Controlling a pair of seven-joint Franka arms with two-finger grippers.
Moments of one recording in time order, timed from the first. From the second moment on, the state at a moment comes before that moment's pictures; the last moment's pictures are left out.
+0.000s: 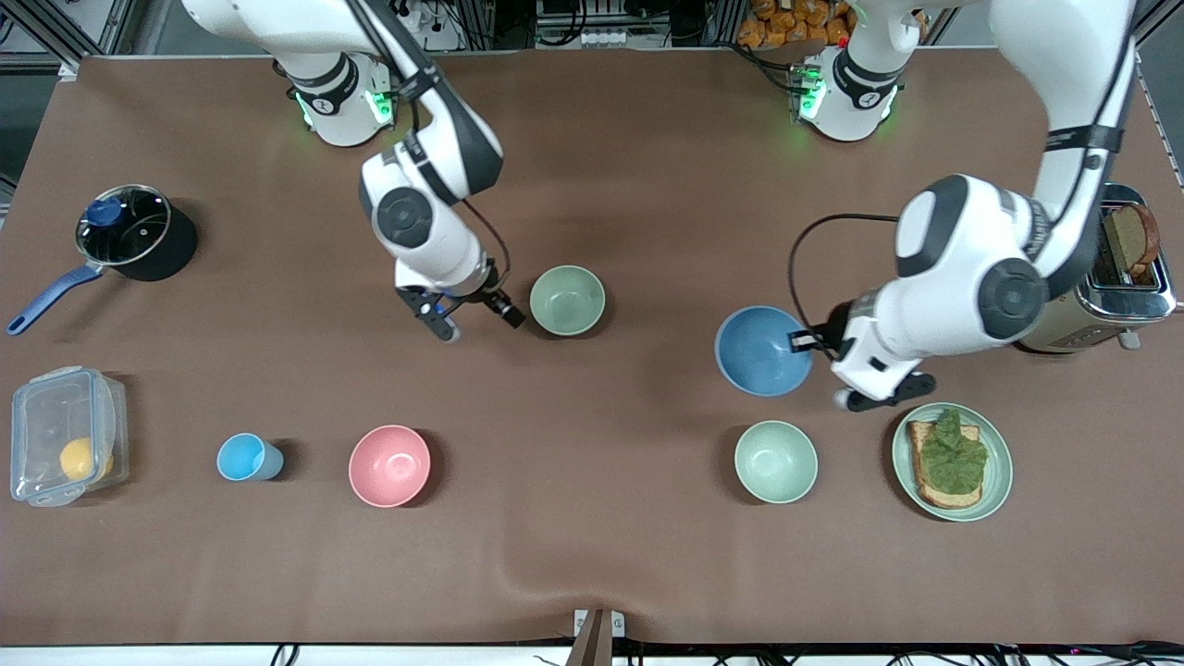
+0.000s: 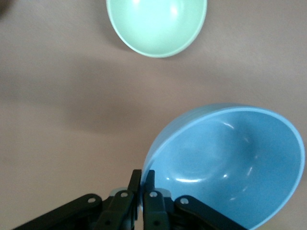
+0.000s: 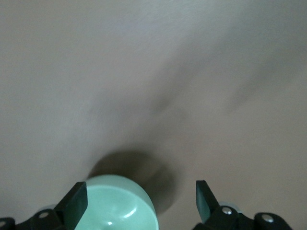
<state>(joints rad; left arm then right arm) -0.01 0.40 -0.36 -1.64 -0.12 1.88 -0.56 0.54 0.35 0.02 -2.00 0.28 2.32 1.24</state>
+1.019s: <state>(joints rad) -0.42 0.58 -0.37 -1.65 -0.12 2.20 -1.05 0.46 0.54 0.03 -2.01 0.79 2.37 1.09</state>
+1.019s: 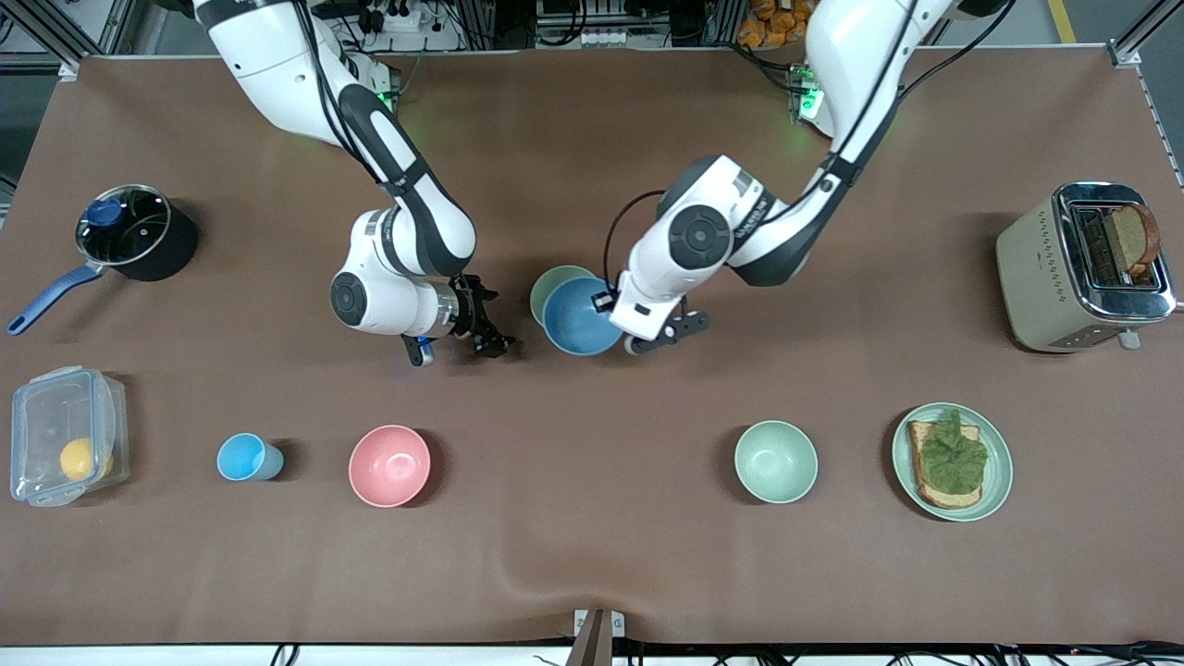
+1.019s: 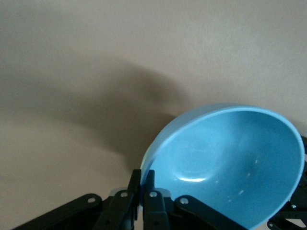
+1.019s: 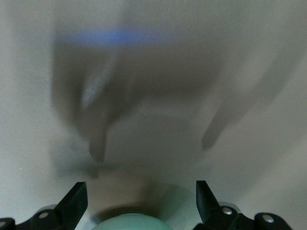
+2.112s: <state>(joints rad) -0.49 0.66 -0.36 -1.65 -0.12 2.24 -1.08 0.50 0.58 0.04 -2.00 0.97 2.44 1.08</state>
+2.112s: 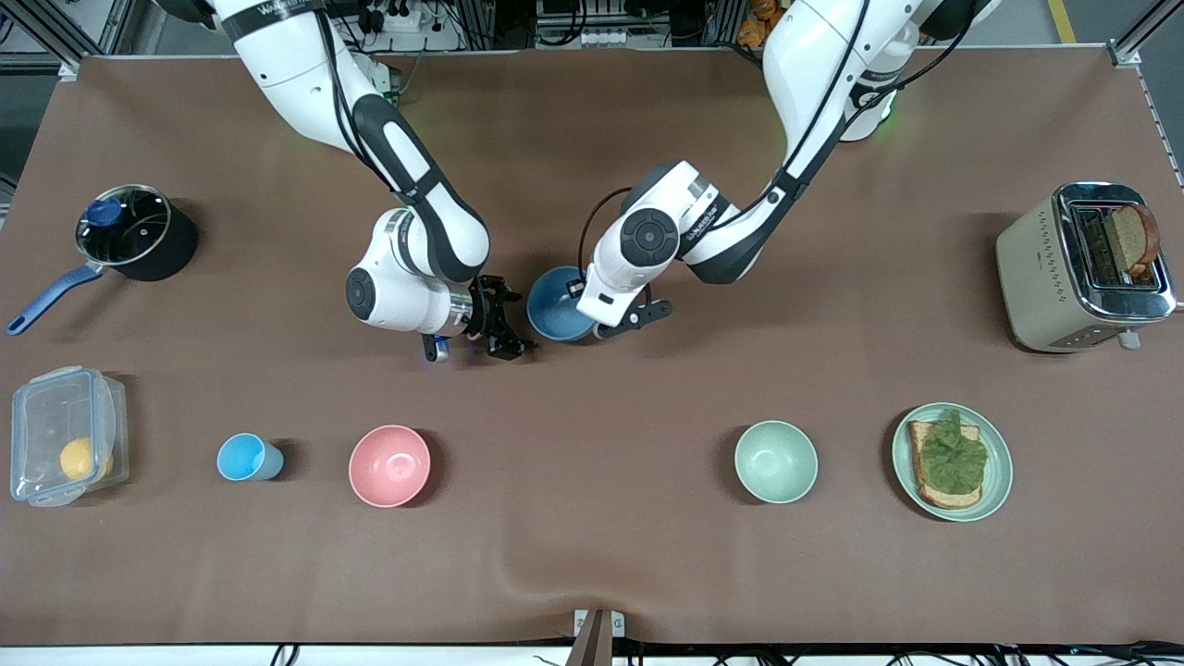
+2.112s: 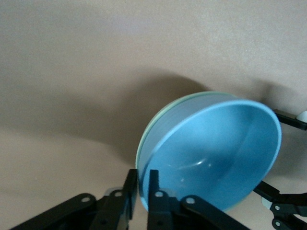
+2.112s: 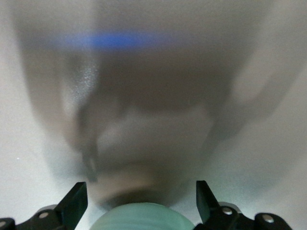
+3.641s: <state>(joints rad) -0.07 0.38 -0.34 -1.50 0.11 1.95 -0.88 0.46 0.52 -0.19 -1.93 0.70 2.01 0.88</state>
